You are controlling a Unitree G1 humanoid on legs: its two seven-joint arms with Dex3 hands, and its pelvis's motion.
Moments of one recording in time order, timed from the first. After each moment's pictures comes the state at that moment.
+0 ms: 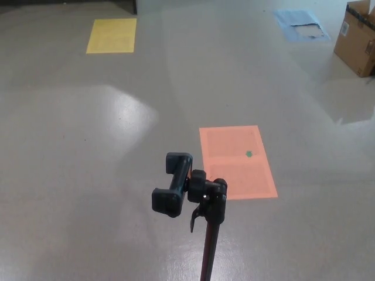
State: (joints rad) left_arm 0.60 0.29 0.06 0.57 0.01 -0.33 -0.09; right_arm 0.59 -0.33 0.11 0.53 -0.28 -0.25 -0.06
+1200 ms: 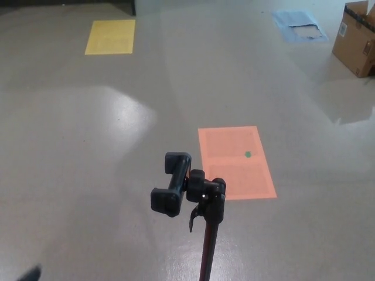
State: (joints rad) left_arm 0.63 0.26 0.11 -0.01 -0.12 -0.71 -0.14; right_arm 0.63 -0.34 0.16 0.08 -0.36 -0.55 -0.12
